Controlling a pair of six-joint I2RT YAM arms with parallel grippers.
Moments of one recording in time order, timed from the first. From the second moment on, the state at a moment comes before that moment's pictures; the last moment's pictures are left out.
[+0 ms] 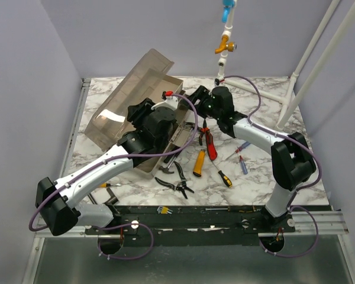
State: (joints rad) left arm -0.86 1.28 1.16 -0.28 -1.16 0.48; right arm 0.52 1.76 1.20 0.28 -0.12 0.91
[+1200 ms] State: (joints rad) left arm -0.62 1.19 1.01 0.16 -1.11 0.69; right arm 0.56 2.04 1.61 -0.26 0.17 0.84
